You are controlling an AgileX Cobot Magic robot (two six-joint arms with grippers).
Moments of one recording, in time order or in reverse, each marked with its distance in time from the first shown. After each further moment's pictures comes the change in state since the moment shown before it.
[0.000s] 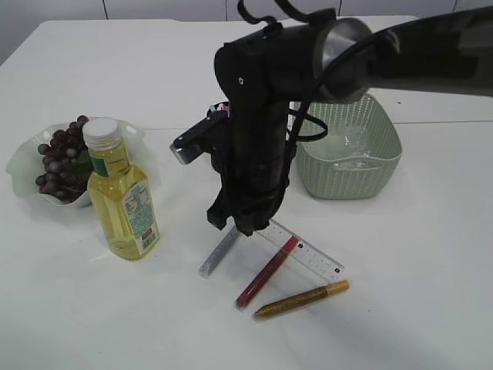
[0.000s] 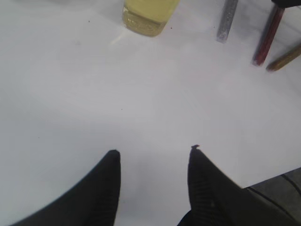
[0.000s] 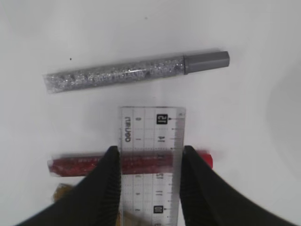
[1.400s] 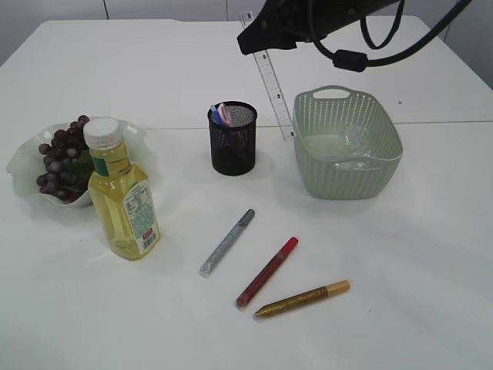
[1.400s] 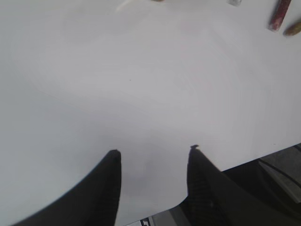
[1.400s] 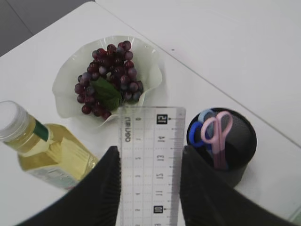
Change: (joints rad) left arm 0.000 0.000 0.000 0.028 0.098 0.020; right arm -0.389 -0.238 0.000 0.921 -0.304 -0.750
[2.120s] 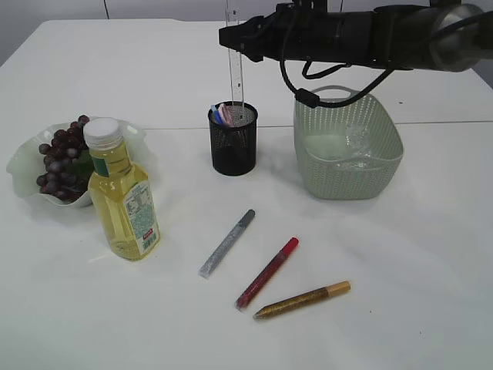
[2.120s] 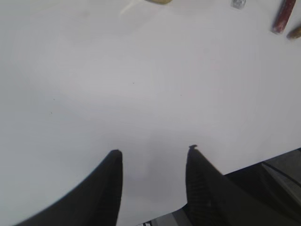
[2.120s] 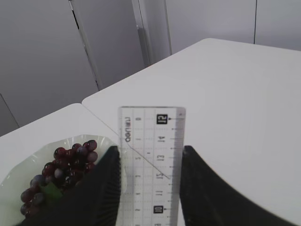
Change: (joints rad) left arm 0.000 0.000 0.000 0.009 -0.006 0.000; right arm -0.024 0.308 -0.078 0.891 -0.127 -0.852
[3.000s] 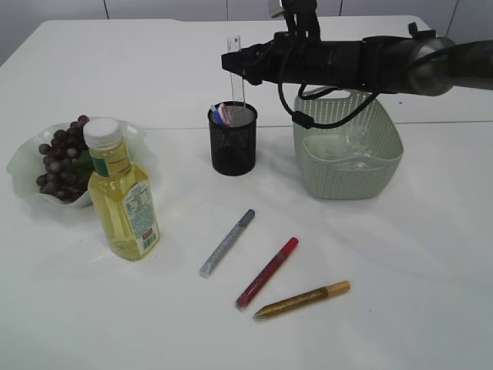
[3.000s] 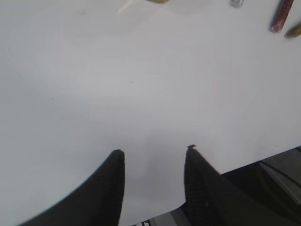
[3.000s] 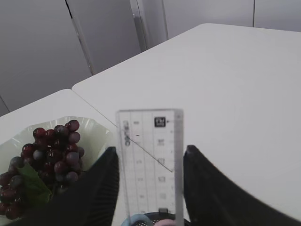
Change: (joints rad) left arm 0.000 0.000 0.000 -0.004 0.000 0.000; right arm -0.019 0.140 -0.098 0.016 0.026 -0.034
